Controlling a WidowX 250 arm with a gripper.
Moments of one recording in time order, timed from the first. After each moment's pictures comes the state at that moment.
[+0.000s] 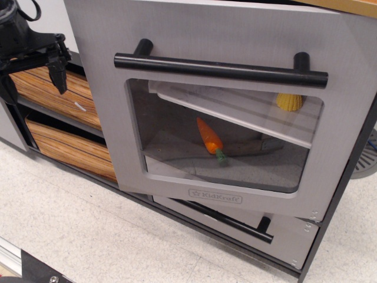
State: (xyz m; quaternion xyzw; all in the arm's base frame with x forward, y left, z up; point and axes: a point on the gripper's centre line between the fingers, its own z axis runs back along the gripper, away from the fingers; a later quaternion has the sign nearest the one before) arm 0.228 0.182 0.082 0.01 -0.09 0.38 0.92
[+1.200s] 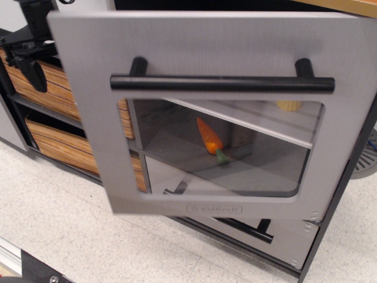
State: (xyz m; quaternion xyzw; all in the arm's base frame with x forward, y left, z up) arm 0.243 0.150 0.095 -0.01 -0.05 0.39 0.92
